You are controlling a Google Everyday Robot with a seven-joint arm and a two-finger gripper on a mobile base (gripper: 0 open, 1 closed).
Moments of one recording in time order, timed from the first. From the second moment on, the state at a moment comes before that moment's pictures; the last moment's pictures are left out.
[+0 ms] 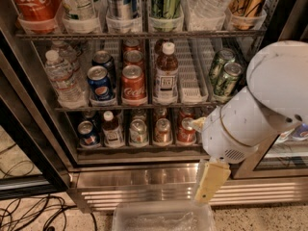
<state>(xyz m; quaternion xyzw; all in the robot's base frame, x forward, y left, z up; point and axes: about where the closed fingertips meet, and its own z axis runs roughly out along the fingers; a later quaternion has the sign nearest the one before) 0.379 -0.097 0.820 -0.66 0.73 0.10 0.17</state>
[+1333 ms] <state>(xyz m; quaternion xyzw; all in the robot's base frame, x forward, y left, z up) 0.416 0.015 0.795 -0.60 0.69 0.13 0.39</state>
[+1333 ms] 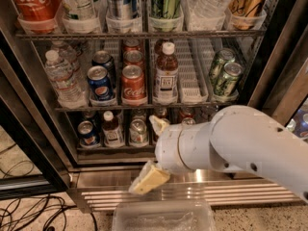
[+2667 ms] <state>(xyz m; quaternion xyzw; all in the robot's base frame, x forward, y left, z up) 0.486 0.013 0.821 -0.44 0.73 0.12 0.50</state>
